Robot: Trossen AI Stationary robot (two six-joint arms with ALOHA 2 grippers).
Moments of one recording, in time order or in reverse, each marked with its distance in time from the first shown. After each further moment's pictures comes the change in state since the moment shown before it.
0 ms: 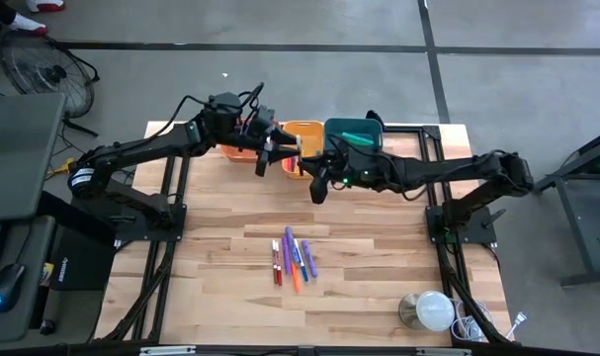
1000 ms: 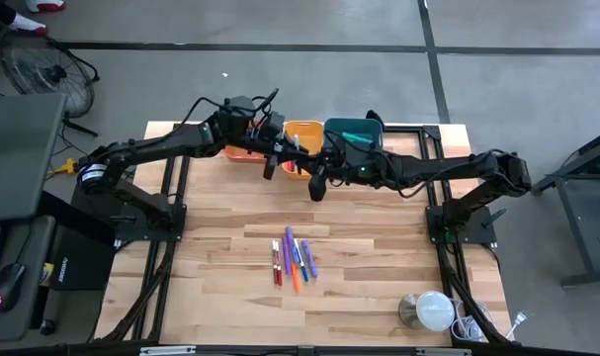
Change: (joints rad) left arm 0.001 0.083 -0.001 0.036 0.060 0.023; right arm -0.038 0.017 0.000 0.003 -0.054 0.003
